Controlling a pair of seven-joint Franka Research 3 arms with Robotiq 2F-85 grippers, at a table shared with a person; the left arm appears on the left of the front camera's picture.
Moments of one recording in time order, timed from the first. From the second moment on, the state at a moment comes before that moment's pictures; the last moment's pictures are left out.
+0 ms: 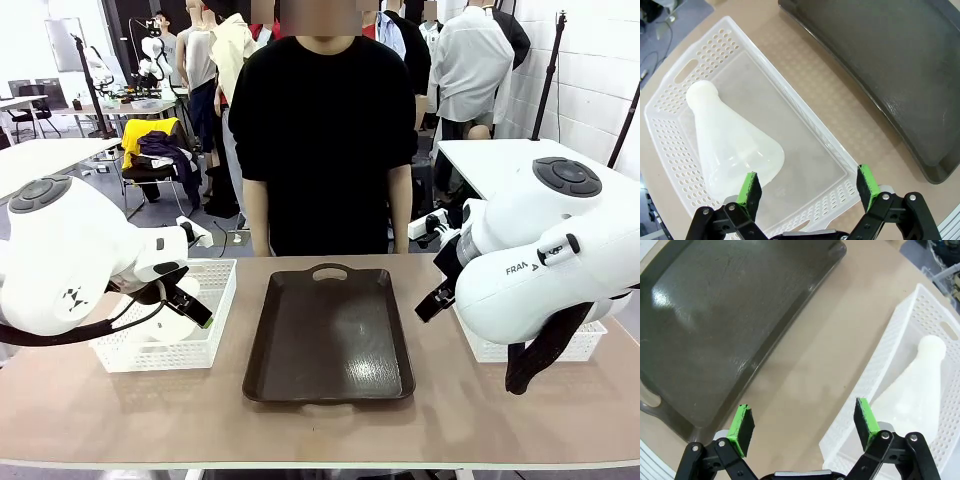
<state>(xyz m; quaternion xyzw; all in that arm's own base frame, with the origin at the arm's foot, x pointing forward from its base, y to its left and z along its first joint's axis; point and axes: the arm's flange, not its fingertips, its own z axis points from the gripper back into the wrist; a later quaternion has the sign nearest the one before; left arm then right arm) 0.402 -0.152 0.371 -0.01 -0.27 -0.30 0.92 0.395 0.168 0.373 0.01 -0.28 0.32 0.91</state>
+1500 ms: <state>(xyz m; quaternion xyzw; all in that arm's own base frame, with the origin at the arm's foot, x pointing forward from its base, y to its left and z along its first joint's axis) 0.431 -0.084 0.459 -0.16 -0.22 -0.15 0.95 0.425 0.104 0.482 0.20 -0.25 0.24 0.92</state>
